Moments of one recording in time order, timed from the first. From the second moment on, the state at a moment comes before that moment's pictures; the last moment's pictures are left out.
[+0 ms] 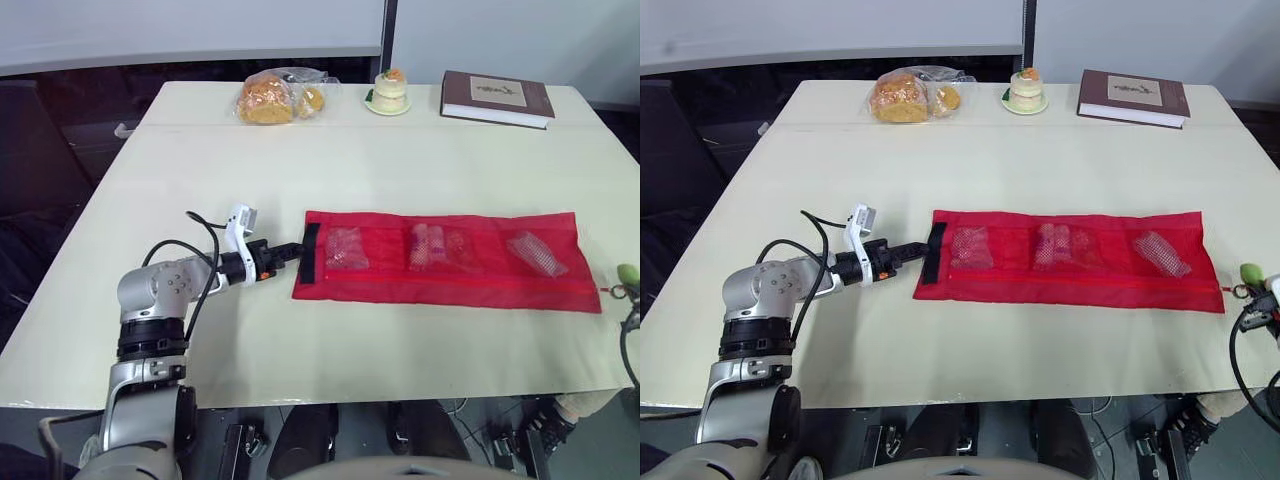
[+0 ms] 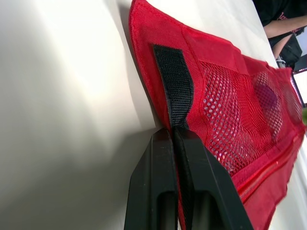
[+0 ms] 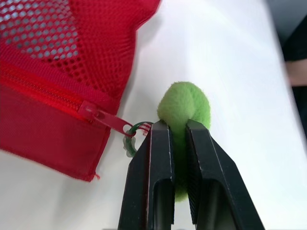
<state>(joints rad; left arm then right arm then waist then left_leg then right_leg) -0.50 0.51 0.25 0.19 -0.72 1.18 -0.62 0.22 -0.72 -0.56 -0.06 0.11 0.21 0.53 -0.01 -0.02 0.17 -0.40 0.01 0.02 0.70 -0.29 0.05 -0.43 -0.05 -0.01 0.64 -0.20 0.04</state>
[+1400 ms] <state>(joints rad) -0.51 0.79 0.02 -0.33 -0.70 0.67 -1.22 0.23 -0.45 -0.63 -0.28 0.79 0.73 0.38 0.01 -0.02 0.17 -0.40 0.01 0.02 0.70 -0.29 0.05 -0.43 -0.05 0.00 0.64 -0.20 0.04</state>
